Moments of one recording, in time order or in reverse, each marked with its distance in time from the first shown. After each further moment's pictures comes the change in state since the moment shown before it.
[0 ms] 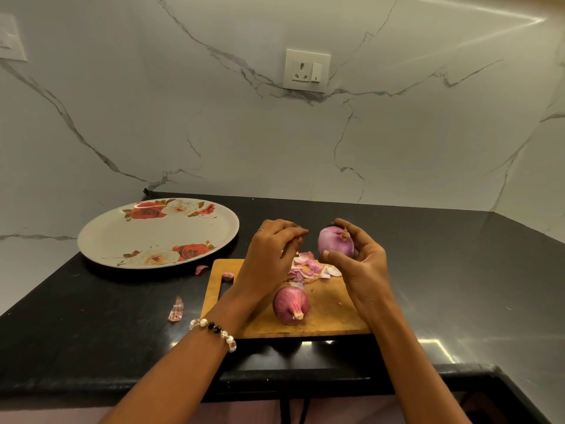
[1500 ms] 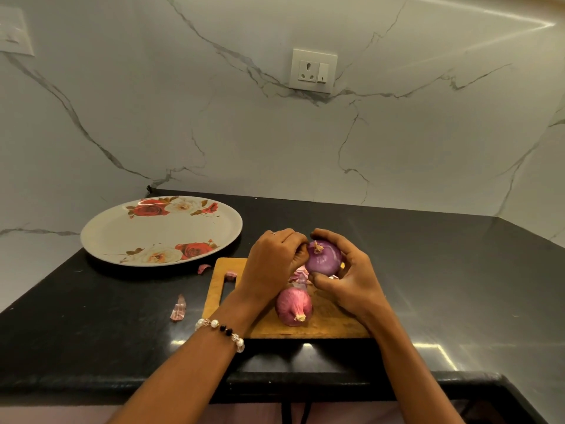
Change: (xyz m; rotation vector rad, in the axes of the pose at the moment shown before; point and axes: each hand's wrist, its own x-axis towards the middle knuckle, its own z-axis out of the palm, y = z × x) left_hand -0.001 0.002 0.003 0.193 -0.029 0.108; right_hand -0.003 0.010 0.001 -0.464 -0.282 -0.173
